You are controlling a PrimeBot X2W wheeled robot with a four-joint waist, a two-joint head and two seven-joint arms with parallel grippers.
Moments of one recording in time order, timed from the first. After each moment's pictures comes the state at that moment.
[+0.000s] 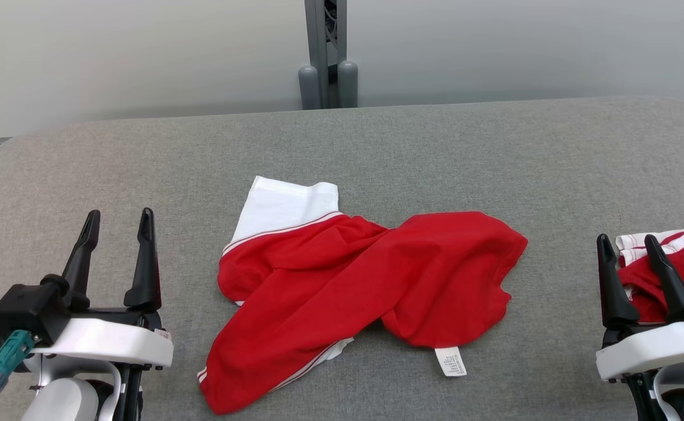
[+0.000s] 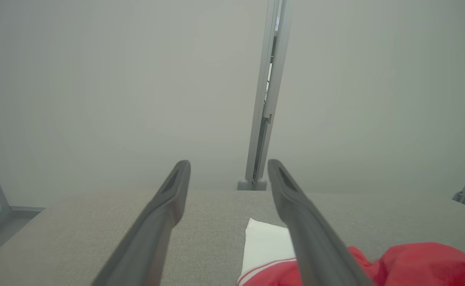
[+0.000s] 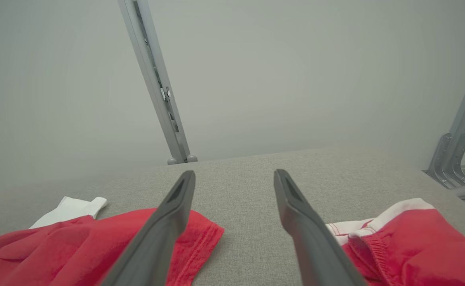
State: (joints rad) left arm -0.12 0.36 -0.25 -0.05 -0.55 0.23 -0.18; right arm -0.07 -0.05 -0.11 0.04 0.23 0.13 -0.04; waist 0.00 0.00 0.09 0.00
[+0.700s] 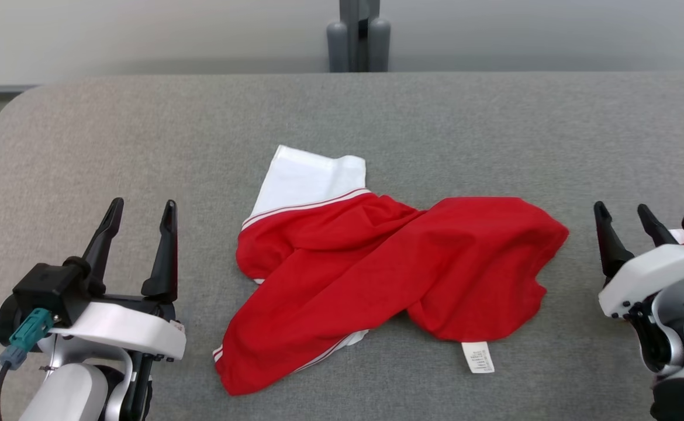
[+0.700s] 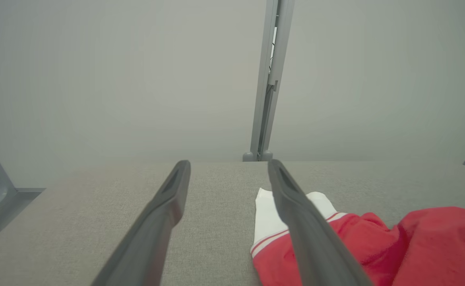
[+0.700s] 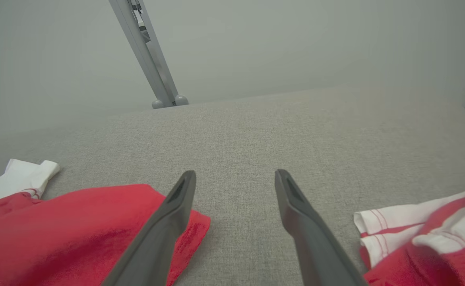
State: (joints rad) left arm -0.18 0.38 -0.31 -0.04 -0.54 0.20 -0.13; right arm -0.36 -0.12 -0.11 0.41 0.26 0.13 0.11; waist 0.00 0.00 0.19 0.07
